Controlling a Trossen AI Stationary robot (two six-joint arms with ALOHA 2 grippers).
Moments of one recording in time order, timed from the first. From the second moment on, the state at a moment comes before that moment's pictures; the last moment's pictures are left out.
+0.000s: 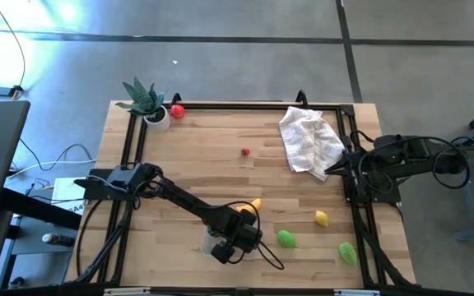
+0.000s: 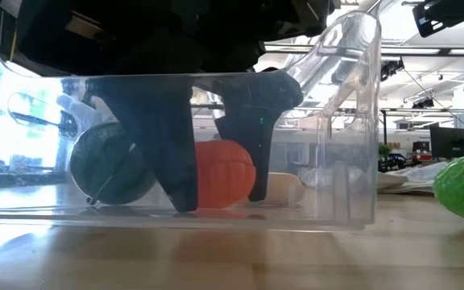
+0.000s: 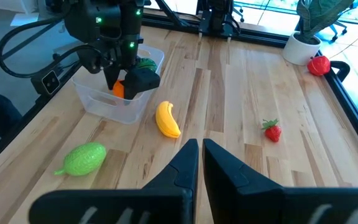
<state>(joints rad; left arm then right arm) -0.30 2.26 1.75 -0.81 0.05 0.21 0.13 0.37 0.72 -0.80 -0.01 -0.10</state>
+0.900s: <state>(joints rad) -0.31 2.25 1.90 -0.97 -0.03 0.19 0.13 0.37 0.72 -0.80 -0.01 -0.10</state>
